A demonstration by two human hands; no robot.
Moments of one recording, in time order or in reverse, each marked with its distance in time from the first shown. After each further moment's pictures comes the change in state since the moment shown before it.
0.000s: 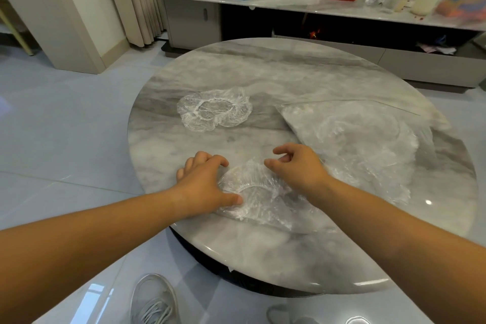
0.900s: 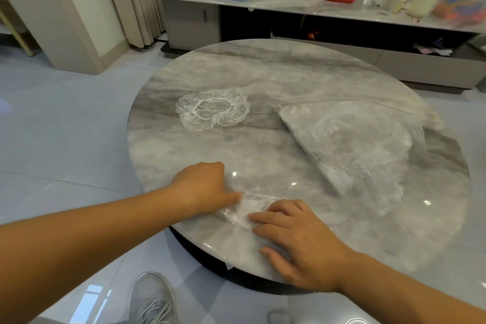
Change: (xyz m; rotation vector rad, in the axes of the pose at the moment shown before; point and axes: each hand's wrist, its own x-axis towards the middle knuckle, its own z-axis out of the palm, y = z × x) left_hand -0.008 0.024 -0.013 0.286 -0.123 -0.011; right_hand -0.093 0.066 0.001 -0.721 -0.236 -0.897
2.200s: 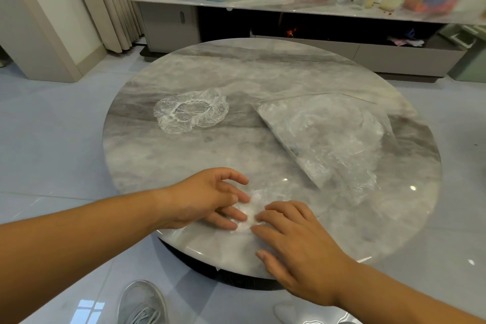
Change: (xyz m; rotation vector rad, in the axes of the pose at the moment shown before) left_hand -0.017 0.028 0.003 -1.163 -0.437 0.014; right_hand -0.033 -0.007 -0.005 -0.129 0.079 0.110
